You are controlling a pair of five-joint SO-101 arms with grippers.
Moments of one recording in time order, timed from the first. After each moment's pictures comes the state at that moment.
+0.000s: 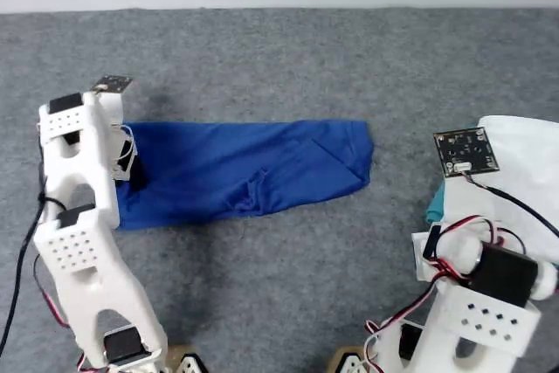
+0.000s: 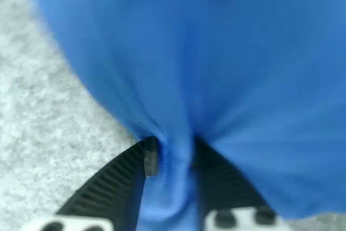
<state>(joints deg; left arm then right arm) -22.3 44.9 -23.3 89.1 -18.4 17.1 -56.8 32.3 100.6 24.6</state>
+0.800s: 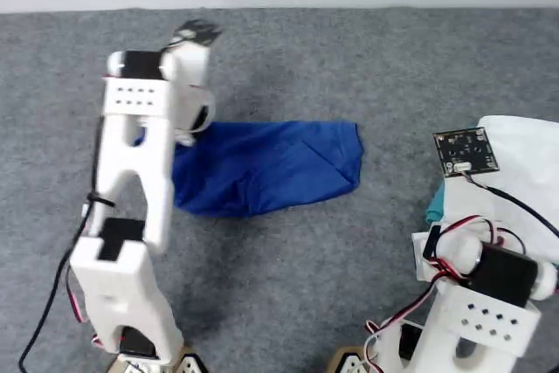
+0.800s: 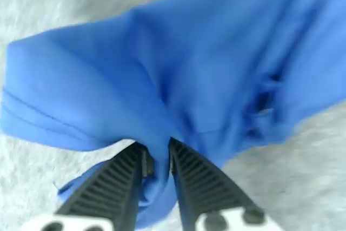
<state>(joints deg) 3.3 21.7 -26.9 99.2 -9.4 17.1 -56.8 32.3 100.6 24.6</state>
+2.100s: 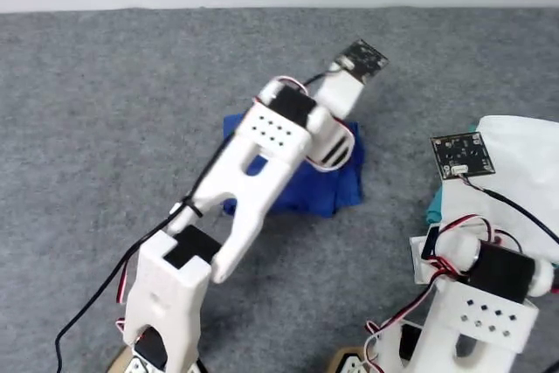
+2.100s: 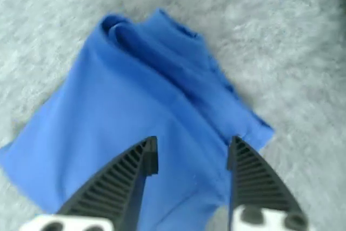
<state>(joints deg) 30.1 29.8 -31.3 84.9 -0.3 17.1 -56.8 35.0 100.6 24.6</state>
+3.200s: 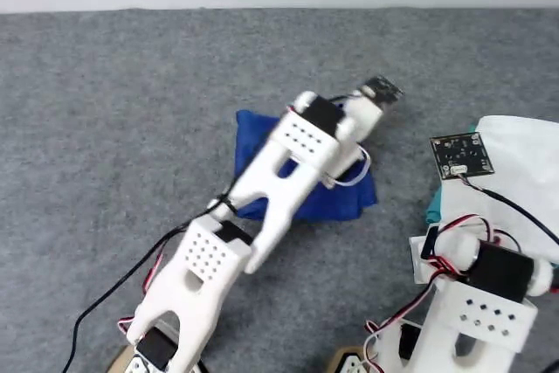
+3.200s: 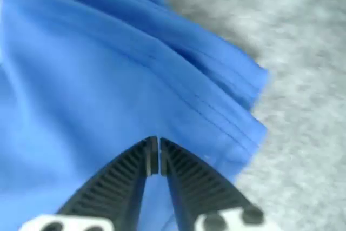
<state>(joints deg) 32.9 51.7 -55.0 98.9 0.5 17.1 -56.8 35.0 100.6 24.6</state>
